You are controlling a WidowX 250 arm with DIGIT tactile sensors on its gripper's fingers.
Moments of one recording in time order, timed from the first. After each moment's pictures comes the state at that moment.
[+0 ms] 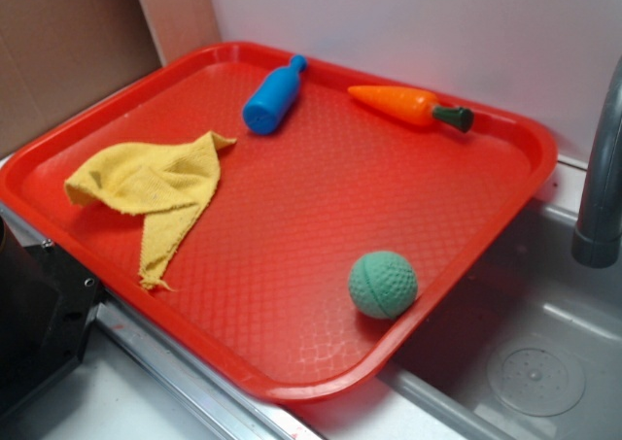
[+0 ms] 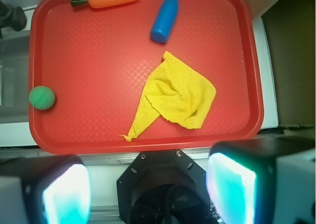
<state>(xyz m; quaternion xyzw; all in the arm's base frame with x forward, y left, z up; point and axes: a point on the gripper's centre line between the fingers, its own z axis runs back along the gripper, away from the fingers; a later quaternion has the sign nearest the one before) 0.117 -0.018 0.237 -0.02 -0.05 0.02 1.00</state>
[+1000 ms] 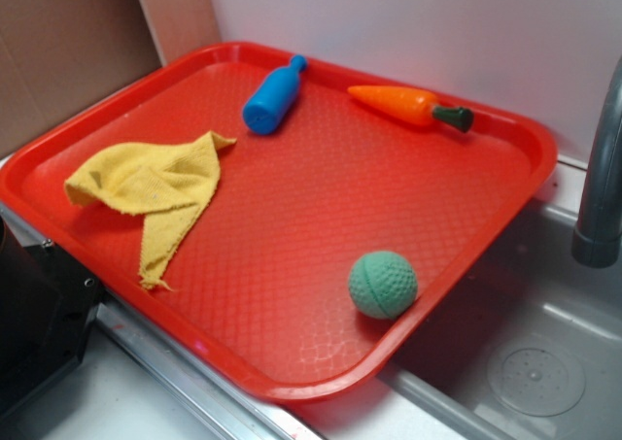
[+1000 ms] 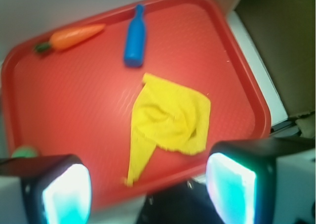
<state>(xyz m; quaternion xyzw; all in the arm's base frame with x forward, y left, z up) 0.152 0.005 0.195 -0.01 -0.13 0.19 0.97</state>
